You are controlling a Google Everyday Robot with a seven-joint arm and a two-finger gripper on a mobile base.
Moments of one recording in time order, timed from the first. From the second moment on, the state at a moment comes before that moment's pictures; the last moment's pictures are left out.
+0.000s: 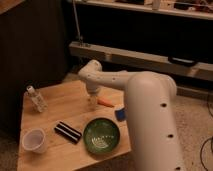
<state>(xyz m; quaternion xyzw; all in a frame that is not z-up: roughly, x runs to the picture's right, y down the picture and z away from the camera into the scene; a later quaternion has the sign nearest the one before) -0.061 0.047 0.926 -0.27 0.05 0.04 0.96</state>
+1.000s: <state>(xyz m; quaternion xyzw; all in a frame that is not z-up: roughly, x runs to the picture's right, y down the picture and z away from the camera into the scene) -0.027 0.062 0.941 -0.29 0.09 0.07 0.95</state>
